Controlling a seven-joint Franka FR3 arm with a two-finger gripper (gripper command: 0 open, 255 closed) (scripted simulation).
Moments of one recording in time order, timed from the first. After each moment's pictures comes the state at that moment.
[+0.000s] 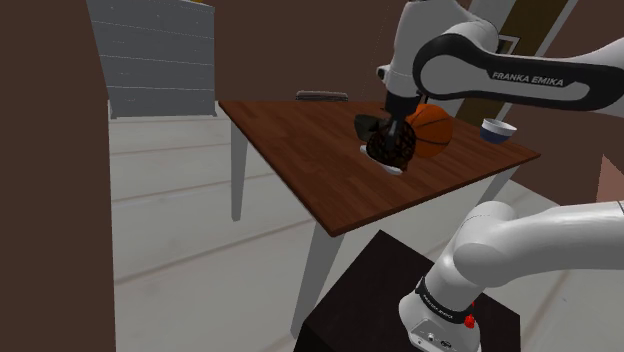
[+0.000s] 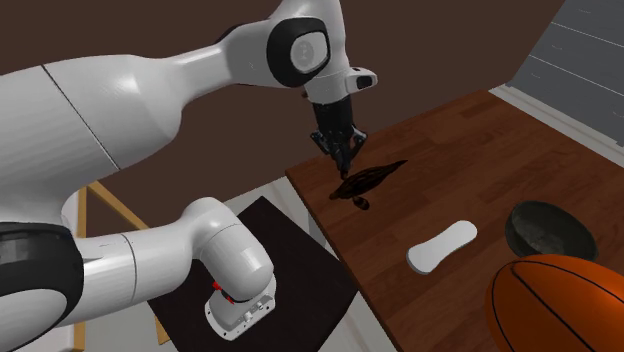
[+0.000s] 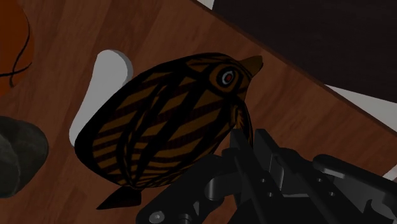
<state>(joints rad) -0.07 -0.82 0.06 -2.47 -0.29 1.63 -0.23</state>
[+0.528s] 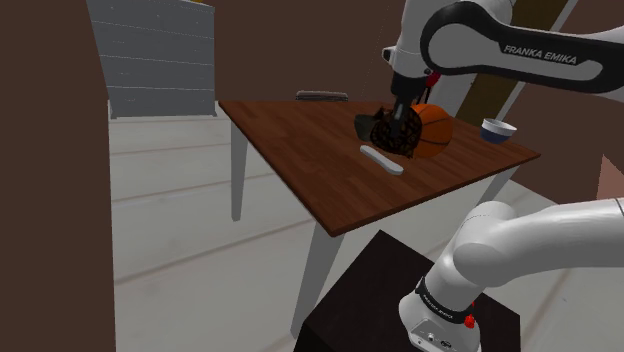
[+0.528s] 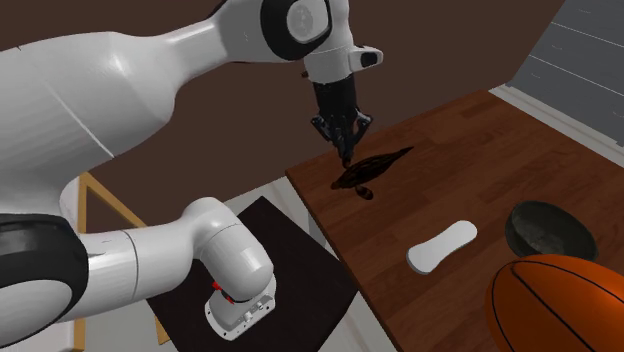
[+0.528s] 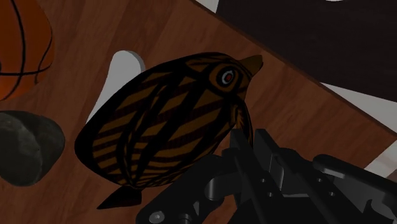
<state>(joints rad) -0.07 -0.79 0.06 -2.35 -0.29 1.54 -0.26</state>
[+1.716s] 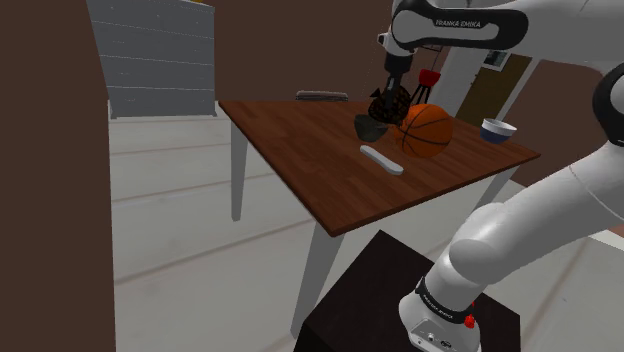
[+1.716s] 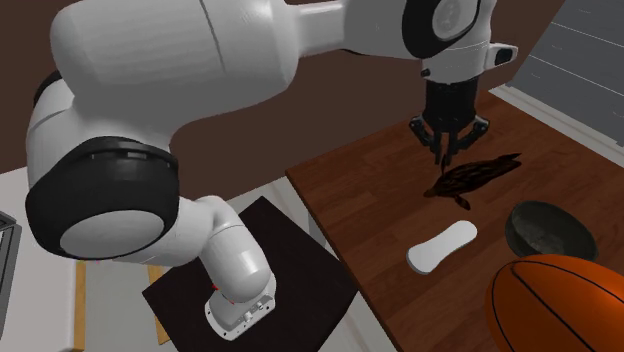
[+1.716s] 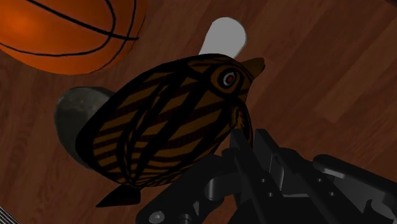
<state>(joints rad) -0.16 -0.39 -0.19 -2.00 -0.40 1.70 -0.52</state>
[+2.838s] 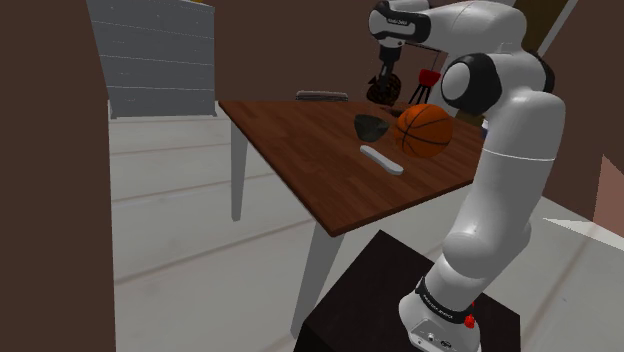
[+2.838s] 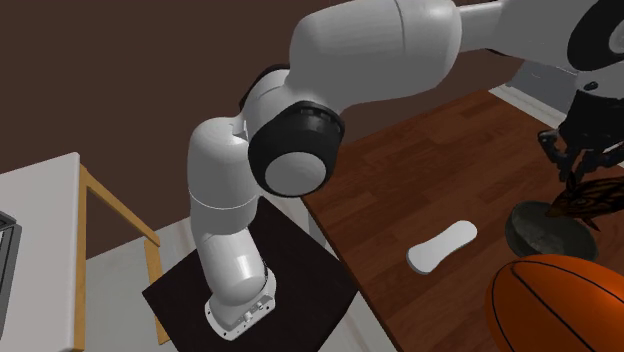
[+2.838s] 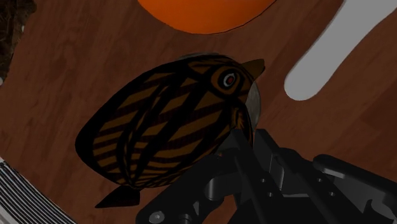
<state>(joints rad) -0.31 0.28 -0.39 -1.27 -0.18 1.71 -0.88</state>
